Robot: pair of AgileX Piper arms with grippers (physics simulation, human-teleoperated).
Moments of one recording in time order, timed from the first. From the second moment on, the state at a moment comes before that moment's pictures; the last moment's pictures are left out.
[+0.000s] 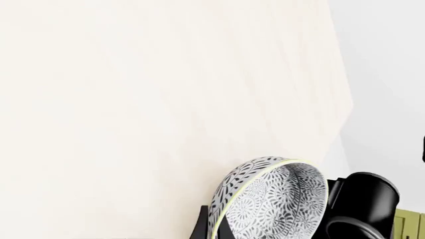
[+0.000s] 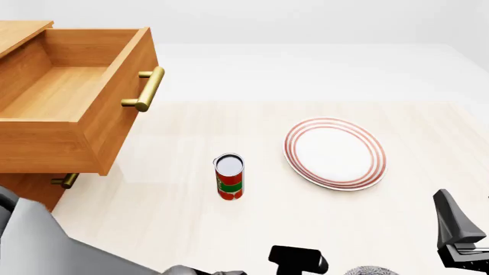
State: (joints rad) left arm -1.33 1.93 -0.86 -0.32 -1.00; right arm 0.00 0.02 -0.01 -0.01 0.00
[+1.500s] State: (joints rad) left arm -1.11 1.52 -1.05 0.19 -0.90; right arm 0.00 0.02 -0.01 -0.01 0.00
